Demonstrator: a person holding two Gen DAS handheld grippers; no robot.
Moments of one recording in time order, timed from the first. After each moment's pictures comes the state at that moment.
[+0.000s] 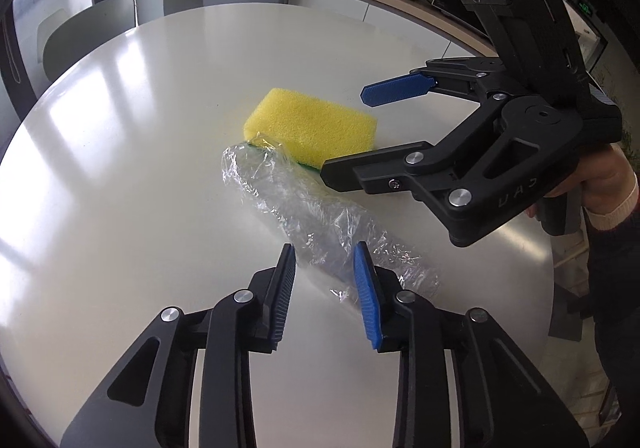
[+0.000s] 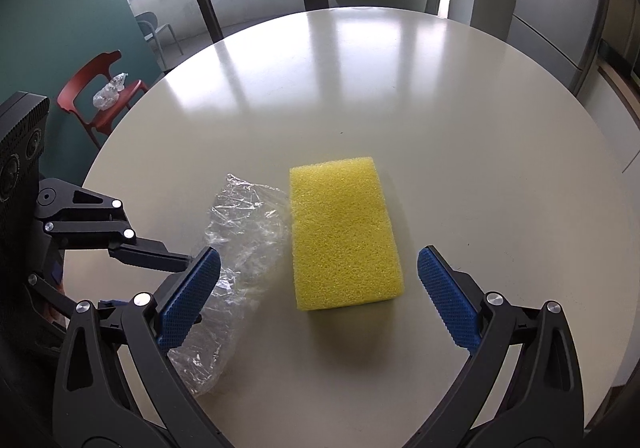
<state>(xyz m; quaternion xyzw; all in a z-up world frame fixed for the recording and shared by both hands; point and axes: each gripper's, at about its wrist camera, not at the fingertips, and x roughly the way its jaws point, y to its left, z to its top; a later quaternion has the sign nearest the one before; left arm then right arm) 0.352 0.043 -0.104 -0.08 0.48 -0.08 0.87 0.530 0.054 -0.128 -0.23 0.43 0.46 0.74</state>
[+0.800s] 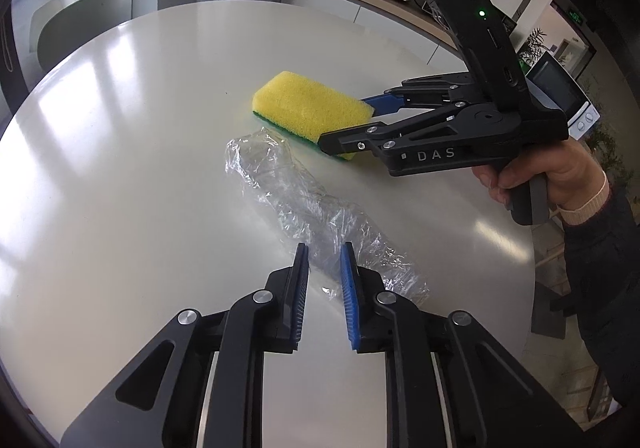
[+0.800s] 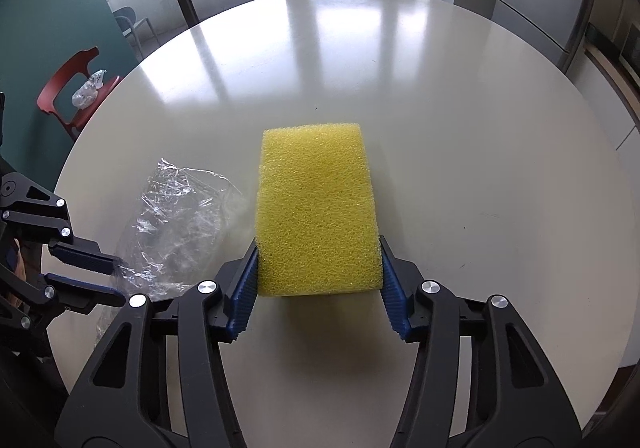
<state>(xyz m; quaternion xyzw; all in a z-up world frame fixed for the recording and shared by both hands) 0.356 0.054 -0.101 -0.10 0.48 -0.11 0.86 0.527 0.051 -0.152 -0.22 0.44 0.42 0.76</state>
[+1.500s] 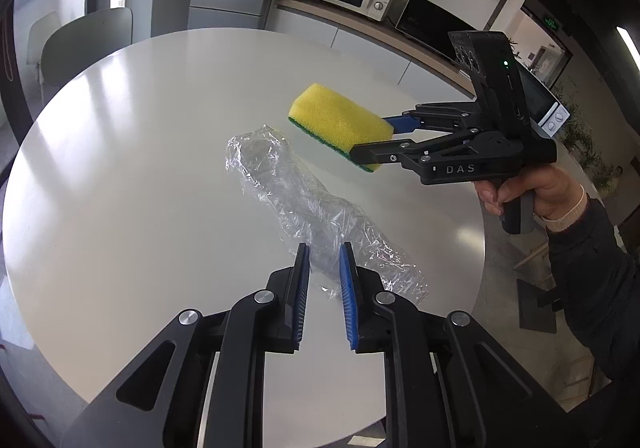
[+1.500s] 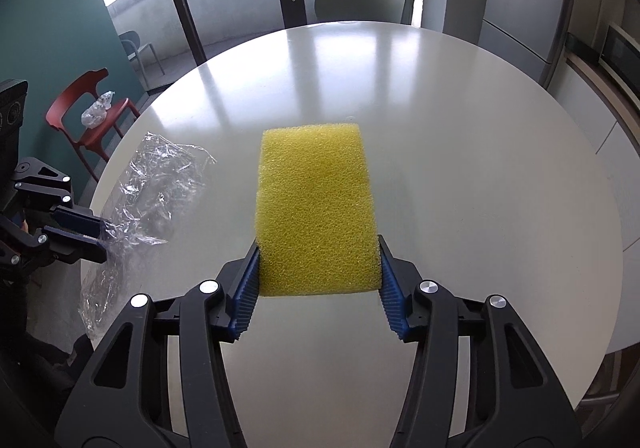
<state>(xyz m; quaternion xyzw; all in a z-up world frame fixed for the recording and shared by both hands) 0.282 0.070 -0.059 -0.11 0.44 -0.13 0.88 0.462 0.012 -0.106 -0.20 0.41 0.43 0.78</state>
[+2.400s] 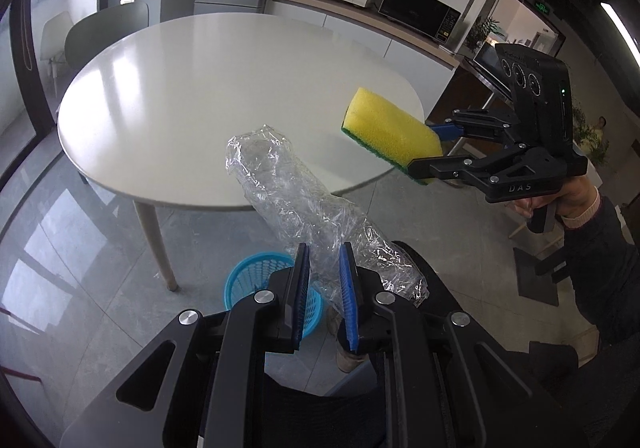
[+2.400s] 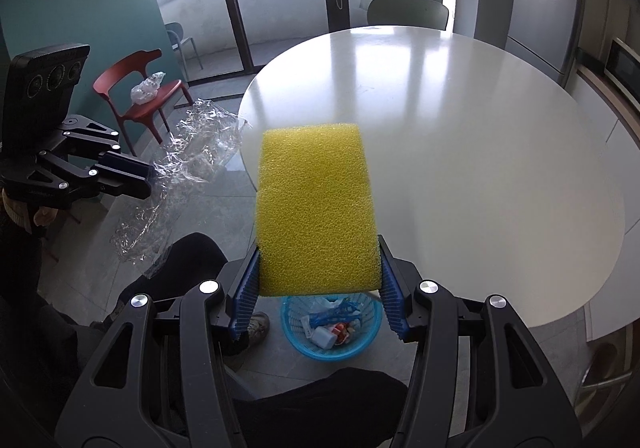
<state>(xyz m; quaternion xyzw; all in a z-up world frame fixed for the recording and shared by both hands) 0.106 0.040 -0.065 -0.09 0.46 -0.13 0.88 0.218 -0.059 -0.102 -0.20 0.38 0.47 0.77</state>
